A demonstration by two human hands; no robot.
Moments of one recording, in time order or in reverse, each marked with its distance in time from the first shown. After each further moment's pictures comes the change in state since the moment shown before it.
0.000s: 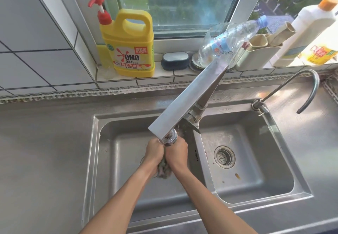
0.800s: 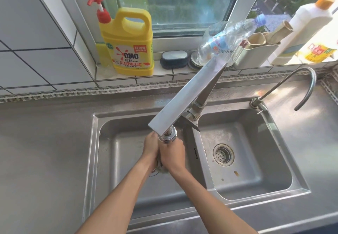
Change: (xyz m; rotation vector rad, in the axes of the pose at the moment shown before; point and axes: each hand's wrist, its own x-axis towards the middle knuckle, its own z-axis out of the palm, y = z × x) left_hand -0.003 0.014 -0.003 -0.203 0.017 -0.105; right_hand -0.015 -0.009 0.000 -0.039 -0.031 -0.053
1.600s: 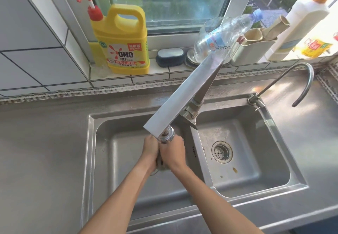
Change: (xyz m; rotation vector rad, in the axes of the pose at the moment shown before) left_hand 0.000 -0.007 0.000 -0.030 -0.064 0.018; right_hand 0.008 0.002 -0.005 -0.088 -0.003 -0.068
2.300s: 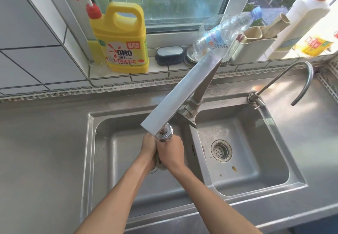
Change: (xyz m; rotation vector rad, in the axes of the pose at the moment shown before) left_hand 0.007 -0.002 -0.002 -0.009 -0.049 -0.058; right_hand -0.006 -0.003 -0.002 -0.042 0.008 -0.034
